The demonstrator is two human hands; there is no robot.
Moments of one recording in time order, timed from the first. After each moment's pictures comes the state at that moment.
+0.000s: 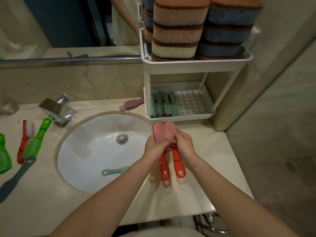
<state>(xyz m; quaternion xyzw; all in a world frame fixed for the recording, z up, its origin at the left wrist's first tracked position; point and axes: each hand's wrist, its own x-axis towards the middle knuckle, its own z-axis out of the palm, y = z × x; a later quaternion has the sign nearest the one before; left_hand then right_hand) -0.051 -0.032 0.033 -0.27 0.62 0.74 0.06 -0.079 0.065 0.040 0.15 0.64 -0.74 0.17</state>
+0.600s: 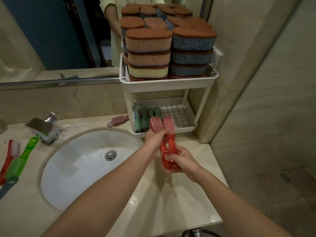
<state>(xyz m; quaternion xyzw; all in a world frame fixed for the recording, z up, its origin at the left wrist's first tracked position) -0.120 0.015 0.072 -0.27 0.56 0.78 0.04 -0.079 0.143 0.061 0.06 0.67 -0.68 0.30</state>
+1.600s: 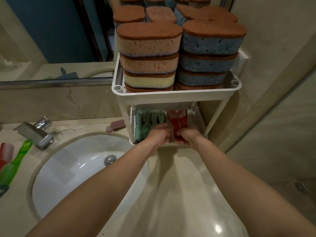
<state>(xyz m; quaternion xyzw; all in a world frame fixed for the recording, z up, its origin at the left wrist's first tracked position) -0.202 -0.002 0.069 -0.24 0.64 0.71 0.16 -0.243 0.121 0.064 0.16 0.74 -0.60 0.26</state>
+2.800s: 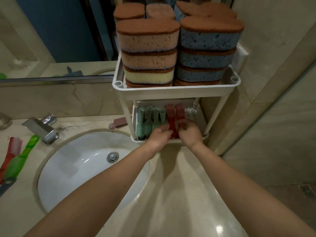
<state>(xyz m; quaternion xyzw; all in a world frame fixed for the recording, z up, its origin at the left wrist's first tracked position) -0.175 0.007 0.075 -0.21 0.69 0.68 0.12 -0.230 0.127 0.050 -0.03 0.89 -0.45 0.07</state>
